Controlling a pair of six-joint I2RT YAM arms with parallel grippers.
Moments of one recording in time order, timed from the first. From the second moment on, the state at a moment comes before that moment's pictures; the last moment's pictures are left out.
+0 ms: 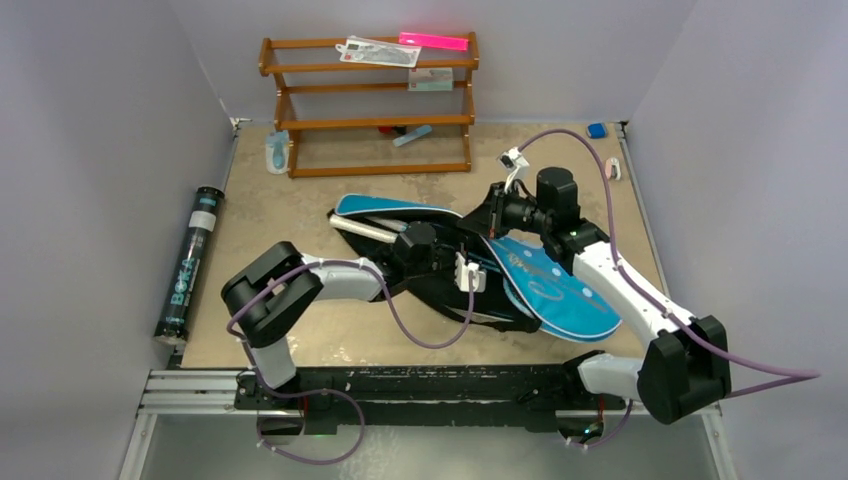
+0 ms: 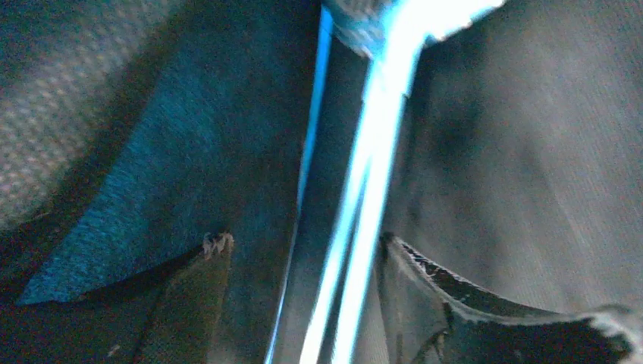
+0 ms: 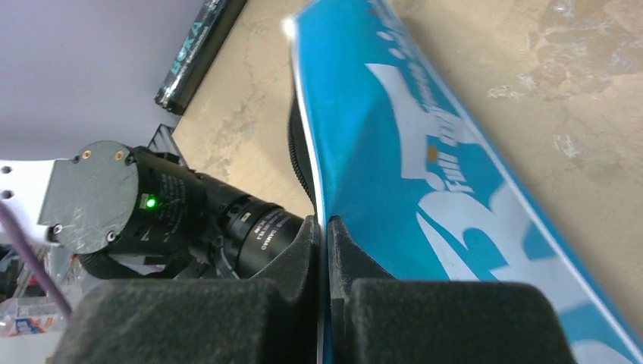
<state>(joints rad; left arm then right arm) -0.88 1.77 0.86 0.61 0.31 0.99 0.37 1.24 0.89 -0.05 -0.68 0.45</state>
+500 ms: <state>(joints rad) -0.88 1.60 1.09 -0.02 0.32 0.74 0.32 1.37 0.90 -0.07 -0.57 0.44</state>
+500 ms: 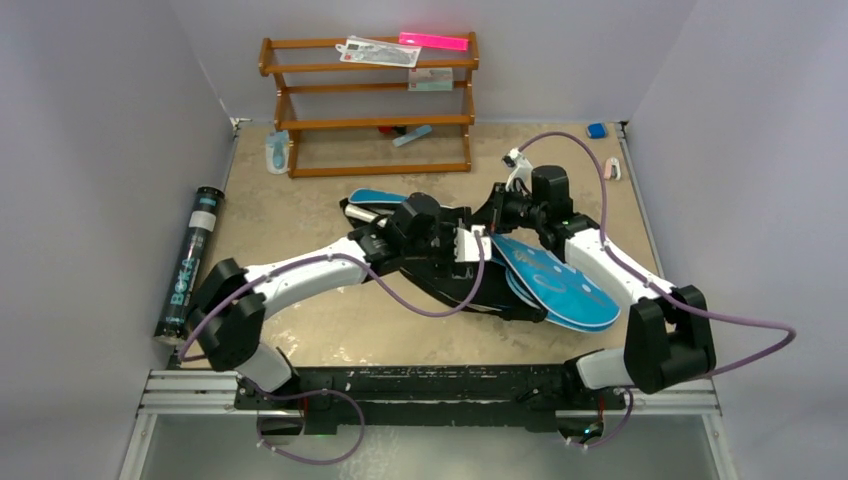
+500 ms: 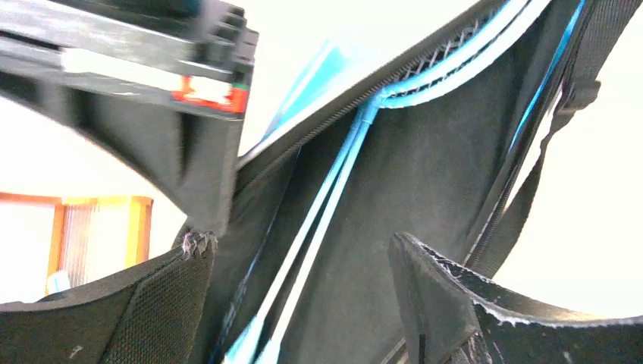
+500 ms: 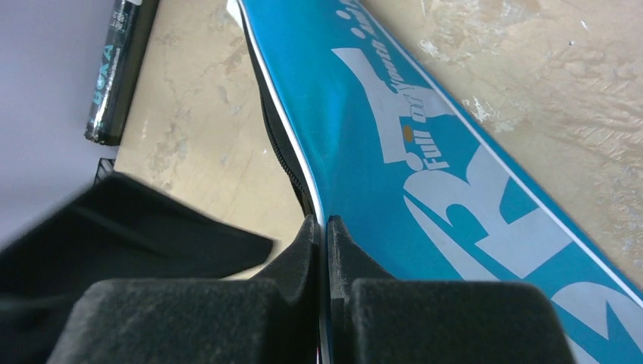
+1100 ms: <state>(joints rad) -0.83 1.15 1.03 -0.28 -0.21 -0.07 0.29 1.40 0.90 -0.06 -0.60 0.45</state>
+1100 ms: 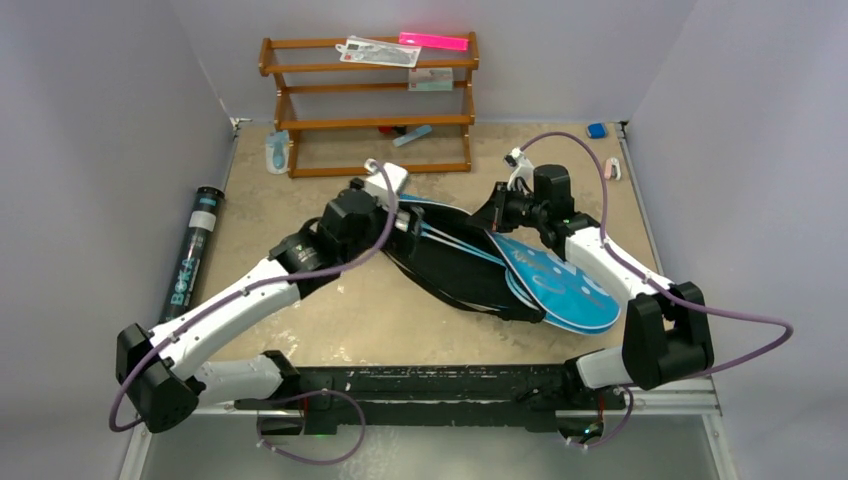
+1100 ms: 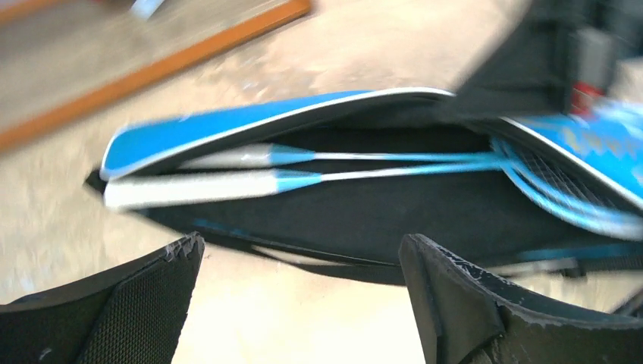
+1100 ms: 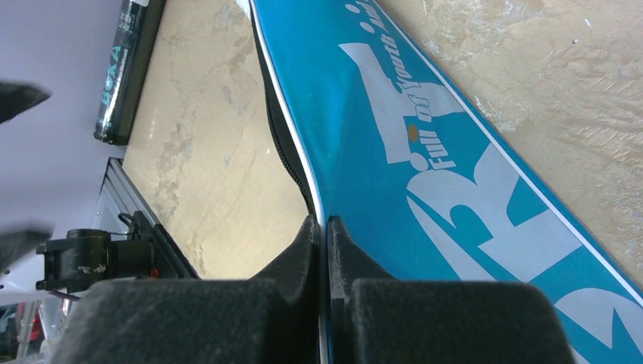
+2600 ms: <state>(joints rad) -0.31 1.84 0.88 0.45 0.09 -1.38 0.29 1.52 0.97 -0.04 -0.88 0.44</state>
